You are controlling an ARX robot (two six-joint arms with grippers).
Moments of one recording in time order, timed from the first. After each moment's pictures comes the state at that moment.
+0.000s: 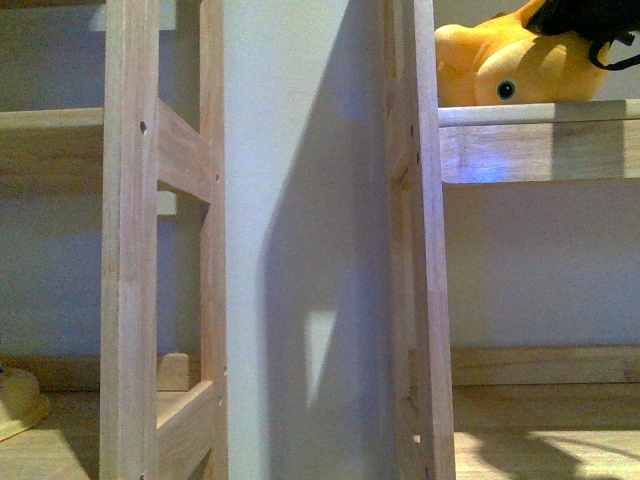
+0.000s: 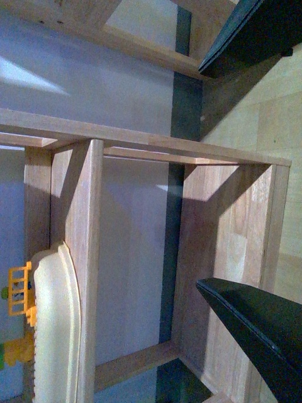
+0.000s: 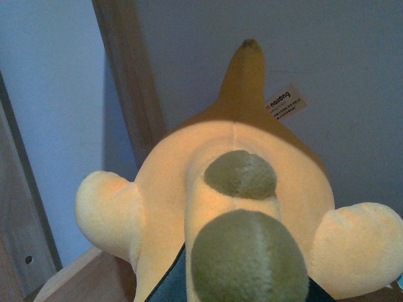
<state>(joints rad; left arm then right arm) 0.00 0.00 0.01 0.00 0.00 0.00 -0.04 1.86 2.13 0.20 -0.15 0.33</state>
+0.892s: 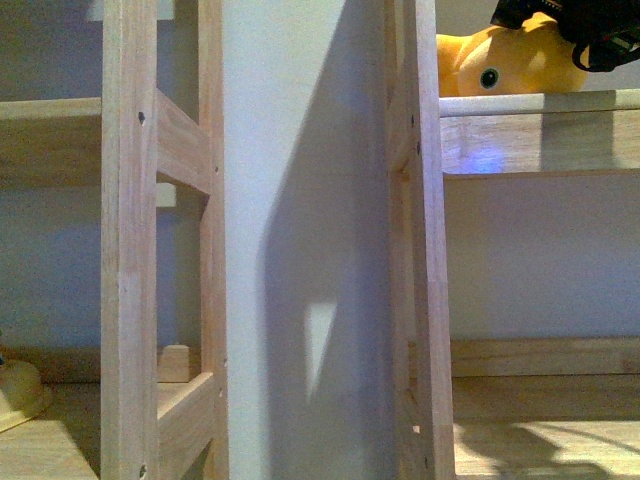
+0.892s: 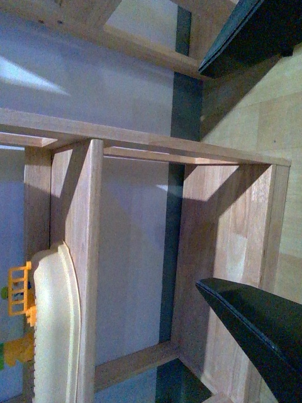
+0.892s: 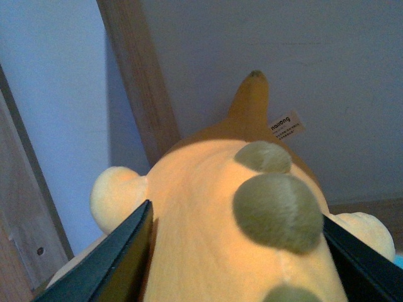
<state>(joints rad) 0.00 0.00 0.01 0.00 0.00 0.00 -0.01 1.89 2.16 0.15 -0.14 0.34</state>
